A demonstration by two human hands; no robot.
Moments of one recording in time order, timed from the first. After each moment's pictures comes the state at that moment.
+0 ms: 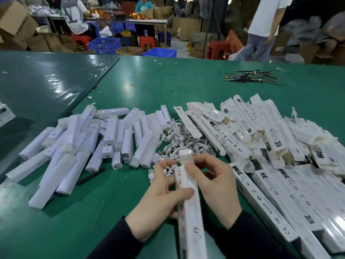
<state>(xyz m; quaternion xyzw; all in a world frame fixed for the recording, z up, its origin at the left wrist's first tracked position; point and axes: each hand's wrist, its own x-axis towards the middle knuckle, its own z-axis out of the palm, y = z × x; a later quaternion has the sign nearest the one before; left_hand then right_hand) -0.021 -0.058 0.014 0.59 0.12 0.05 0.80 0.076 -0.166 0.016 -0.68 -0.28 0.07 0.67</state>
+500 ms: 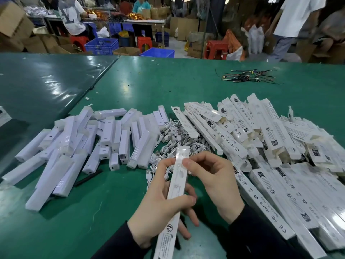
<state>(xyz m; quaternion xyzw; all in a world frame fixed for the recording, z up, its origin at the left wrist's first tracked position) -0.021 -0.062 0.022 0.58 0.06 0.04 0.81 0.085 -0.167 0.024 -0.63 -0.25 0.15 0.72</state>
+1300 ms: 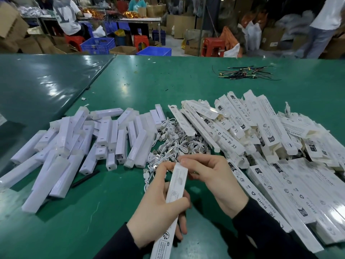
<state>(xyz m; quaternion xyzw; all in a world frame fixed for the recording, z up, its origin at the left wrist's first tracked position) -0.021 -0.068 0.016 0.65 0.10 0.04 0.75 0.091 -0.171 0.029 -0.64 -0.19 0.26 0.69</state>
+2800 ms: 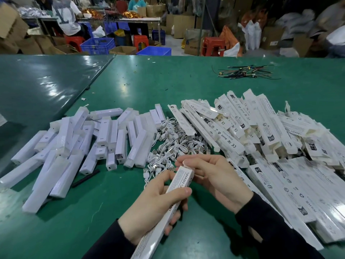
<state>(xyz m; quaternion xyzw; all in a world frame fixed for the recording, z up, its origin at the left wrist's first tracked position) -0.024 -0.059 0.024 0.61 0.14 -0.02 0.78 0.097 -0.175 0.036 -0.58 -0.15 0.38 0.70</state>
